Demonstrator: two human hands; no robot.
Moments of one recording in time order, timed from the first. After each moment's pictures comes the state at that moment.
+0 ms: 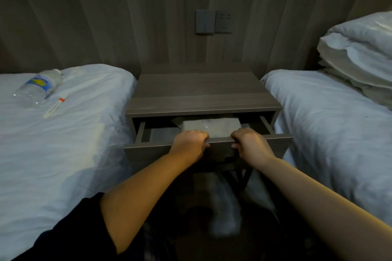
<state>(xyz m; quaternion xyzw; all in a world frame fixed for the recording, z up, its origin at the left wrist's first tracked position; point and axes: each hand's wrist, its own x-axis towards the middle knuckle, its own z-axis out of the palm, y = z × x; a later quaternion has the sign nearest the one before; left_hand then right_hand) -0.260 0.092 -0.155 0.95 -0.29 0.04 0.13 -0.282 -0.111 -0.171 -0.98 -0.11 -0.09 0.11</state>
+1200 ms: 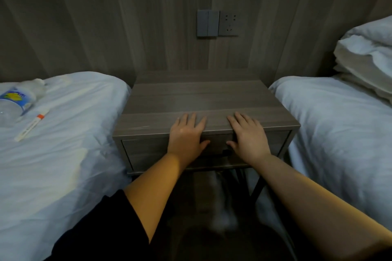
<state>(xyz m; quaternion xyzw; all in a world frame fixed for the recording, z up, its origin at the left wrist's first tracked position) -0.142 0.081 -0.188 0.95 -0.23 0.24 0.00 -0.176 -0.112 -0.178 -0.99 -0.07 -0.16 0.00</state>
